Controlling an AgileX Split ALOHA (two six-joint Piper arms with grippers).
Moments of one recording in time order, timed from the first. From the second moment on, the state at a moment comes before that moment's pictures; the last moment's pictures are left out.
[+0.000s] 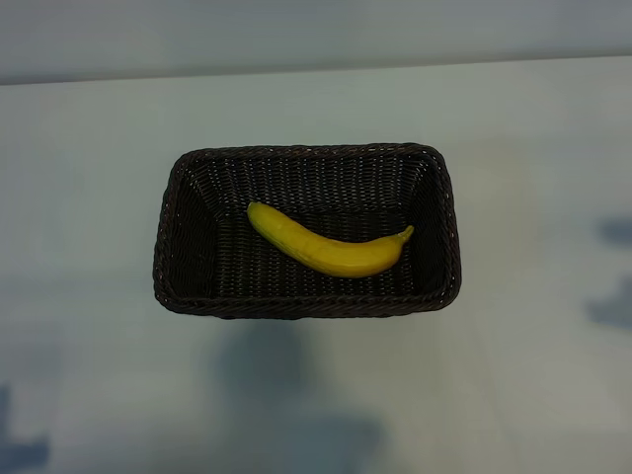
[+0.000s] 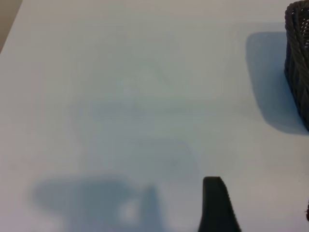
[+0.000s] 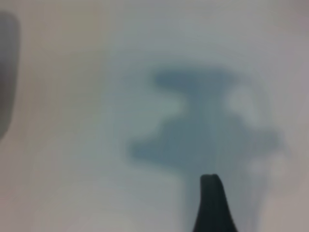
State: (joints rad) left arm 0.00 -0.01 -0.50 0.03 1.05 -0.04; right arm -0.10 0.58 -0.72 0.02 0.99 -0.13
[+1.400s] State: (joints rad) left arm 0.00 -0.01 -0.50 0.03 1.05 -0.04; right arm -0.10 -0.01 -0.48 0.06 1.08 -0.12
